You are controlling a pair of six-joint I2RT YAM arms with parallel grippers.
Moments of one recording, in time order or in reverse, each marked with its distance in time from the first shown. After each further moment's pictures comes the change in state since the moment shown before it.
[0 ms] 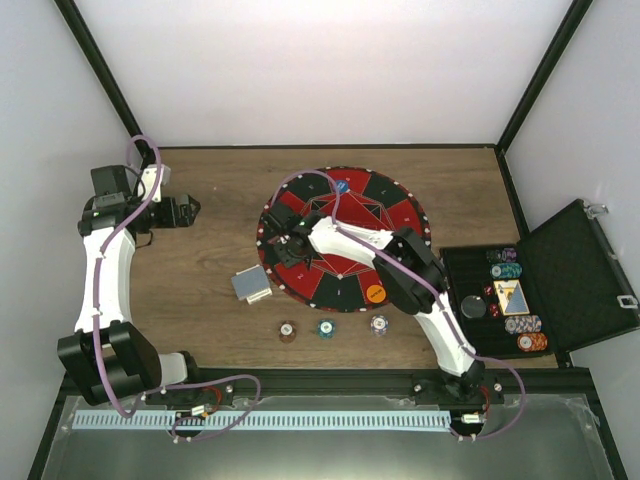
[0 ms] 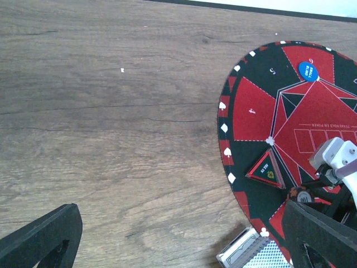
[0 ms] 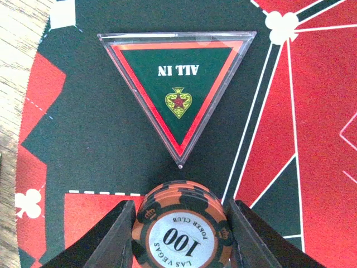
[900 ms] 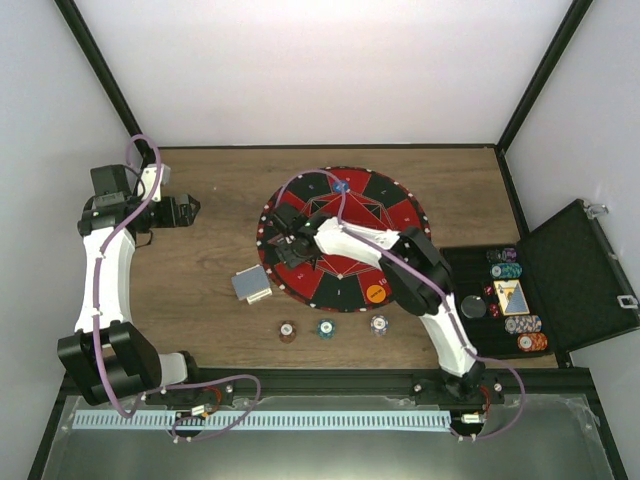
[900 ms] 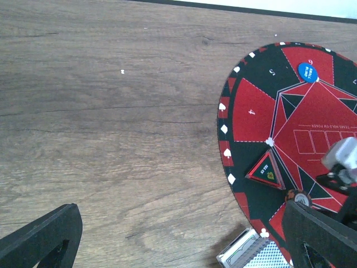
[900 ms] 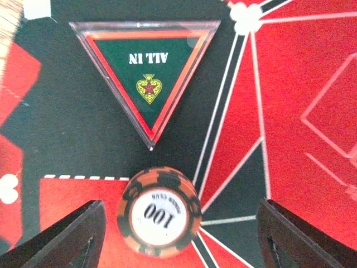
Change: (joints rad) left arm 0.000 0.000 0.004 0.000 0.000 0.000; right arm -0.011 -0.033 -0.067 0.035 0.024 -0.011
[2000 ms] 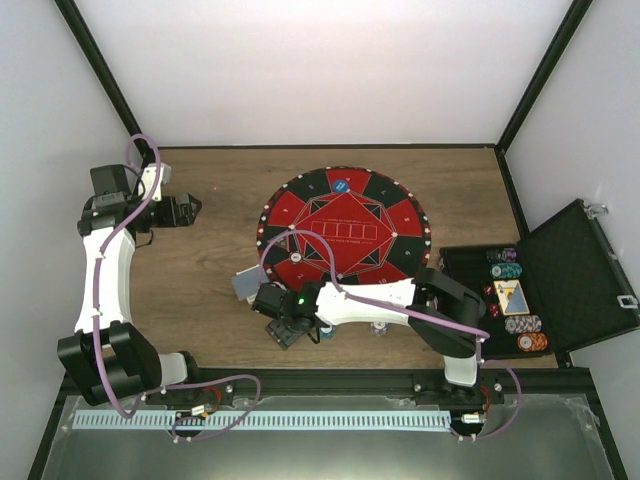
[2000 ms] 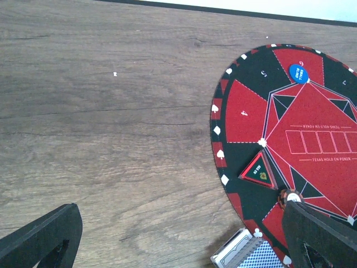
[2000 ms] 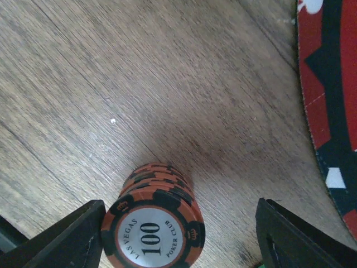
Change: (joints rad) left arm 0.000 -0.002 0.000 0.000 0.027 -0.001; right arm 0.408 -0.307 -0.364 -0.019 -0.027 0.219
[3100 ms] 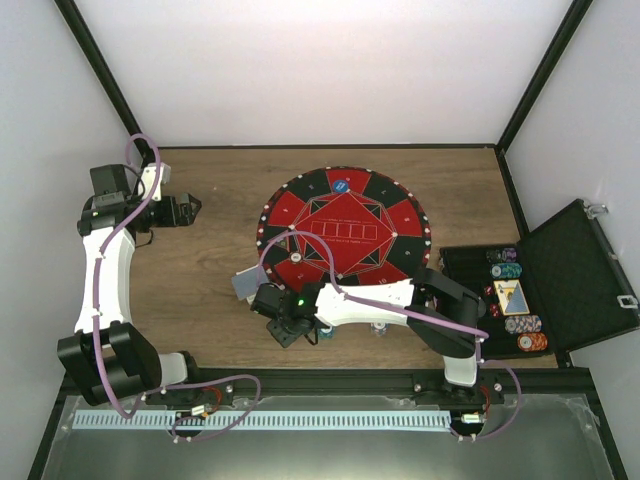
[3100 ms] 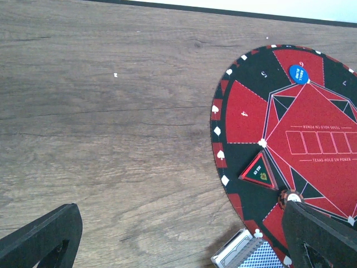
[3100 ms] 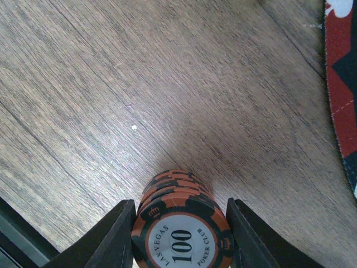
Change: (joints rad) left arm 0.000 0.000 0.003 0.000 -0.001 0.000; right arm 0.005 0.008 -0.016 0.042 -0.032 0.018
